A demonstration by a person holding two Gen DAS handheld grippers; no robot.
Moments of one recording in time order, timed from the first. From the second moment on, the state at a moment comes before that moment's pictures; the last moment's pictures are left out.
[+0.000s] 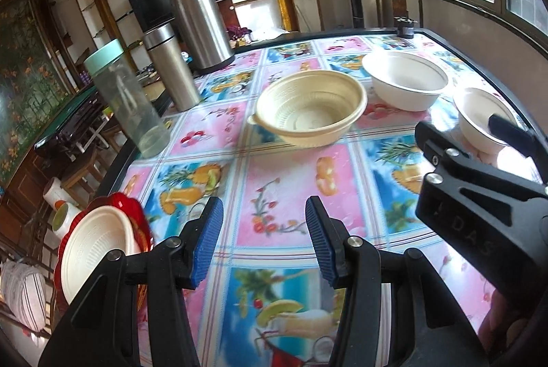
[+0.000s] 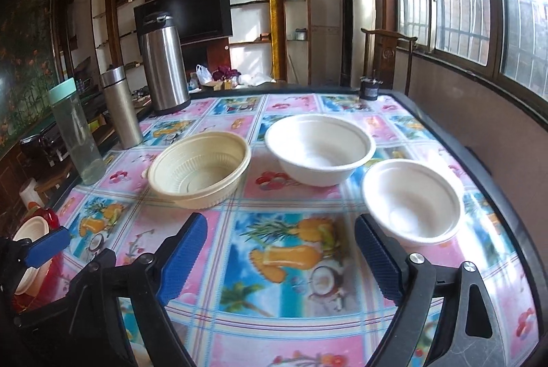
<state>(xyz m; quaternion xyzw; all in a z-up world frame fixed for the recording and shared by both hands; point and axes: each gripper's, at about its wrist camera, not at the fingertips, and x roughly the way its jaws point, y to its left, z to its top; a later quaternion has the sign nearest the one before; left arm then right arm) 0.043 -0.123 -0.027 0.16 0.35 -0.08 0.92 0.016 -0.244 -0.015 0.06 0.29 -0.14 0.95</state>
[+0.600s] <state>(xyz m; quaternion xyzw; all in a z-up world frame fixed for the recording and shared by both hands) 0.069 -0.212 0.015 0.13 0.35 -0.19 0.91 0.008 -0.346 0.023 -0.03 0.22 -0.26 0.94</state>
